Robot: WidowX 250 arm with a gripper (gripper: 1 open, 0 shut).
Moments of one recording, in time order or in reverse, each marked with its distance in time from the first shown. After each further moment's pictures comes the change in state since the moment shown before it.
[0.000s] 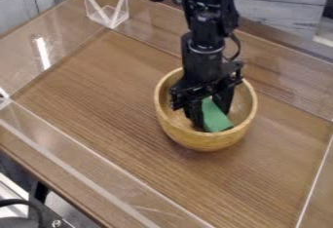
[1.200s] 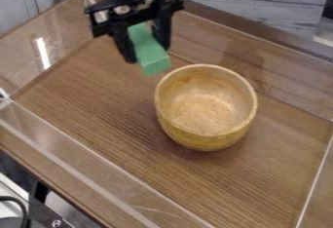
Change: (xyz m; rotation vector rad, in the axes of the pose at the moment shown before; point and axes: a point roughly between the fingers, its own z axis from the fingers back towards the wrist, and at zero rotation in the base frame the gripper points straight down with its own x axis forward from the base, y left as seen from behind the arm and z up) arm 0.023 0.059 0.103 -0.039 0.061 -0.094
